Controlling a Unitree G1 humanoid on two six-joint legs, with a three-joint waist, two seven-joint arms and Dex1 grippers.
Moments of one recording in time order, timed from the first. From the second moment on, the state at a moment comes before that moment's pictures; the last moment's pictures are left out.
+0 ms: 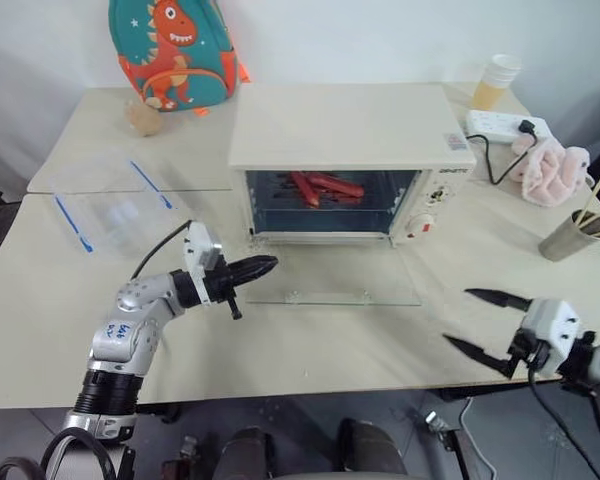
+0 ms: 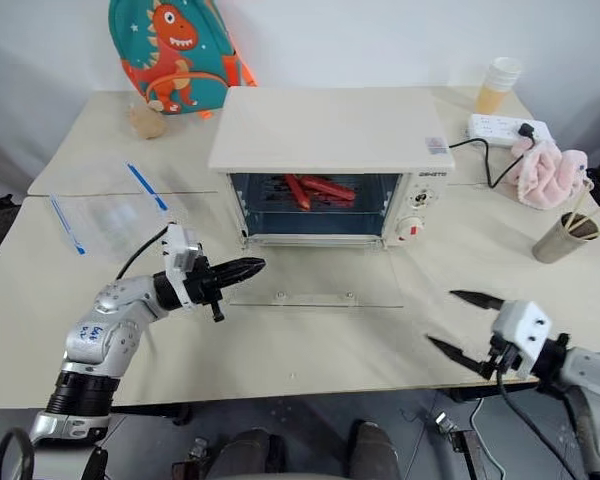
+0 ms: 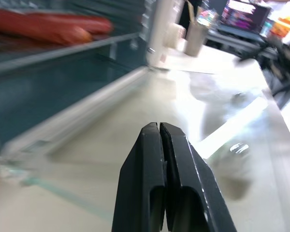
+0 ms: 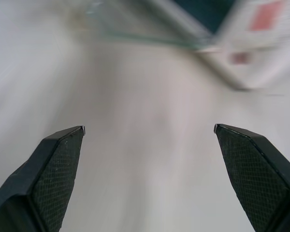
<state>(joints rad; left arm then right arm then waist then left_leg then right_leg) -0.35 0.48 0.02 0.01 -0.49 0.30 -0.92 0.10 -0.75 -0.39 -0.04 0.36 -0.18 1.07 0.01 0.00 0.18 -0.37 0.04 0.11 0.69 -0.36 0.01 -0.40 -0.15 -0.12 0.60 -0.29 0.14</state>
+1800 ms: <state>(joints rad) 0.05 0.48 0.33 -0.26 -0.58 0.20 -0.78 -0.76 -0.41 0.44 0.35 -0.83 -0.21 0.12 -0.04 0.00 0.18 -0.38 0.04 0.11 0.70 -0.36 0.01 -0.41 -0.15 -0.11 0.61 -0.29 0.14</state>
